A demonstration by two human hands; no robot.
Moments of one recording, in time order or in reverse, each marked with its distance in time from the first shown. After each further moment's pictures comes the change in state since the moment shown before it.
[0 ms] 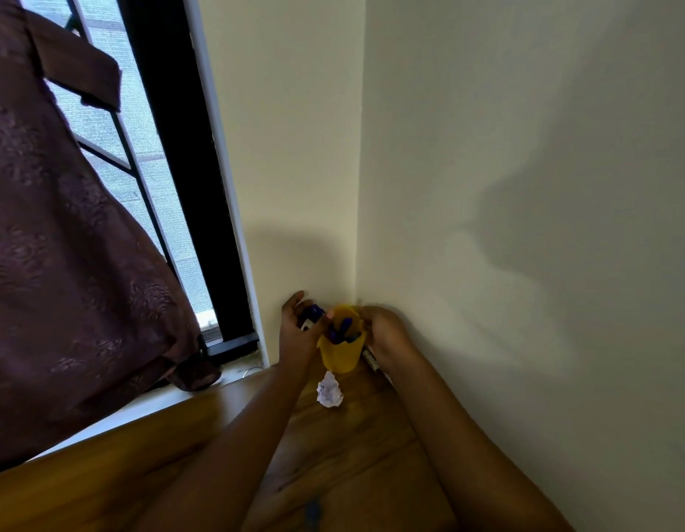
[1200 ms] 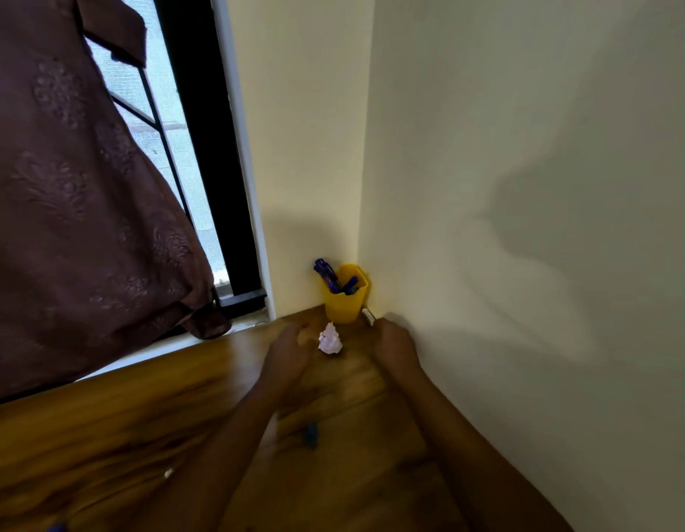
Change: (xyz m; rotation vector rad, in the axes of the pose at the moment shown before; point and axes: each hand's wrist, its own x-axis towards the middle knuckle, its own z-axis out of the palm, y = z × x) left_hand -0.090 -0.009 -0.053 0.695 -0.199 -0.157; right_hand -0.035 0.083 -0.053 -1.212 0.116 -0.394
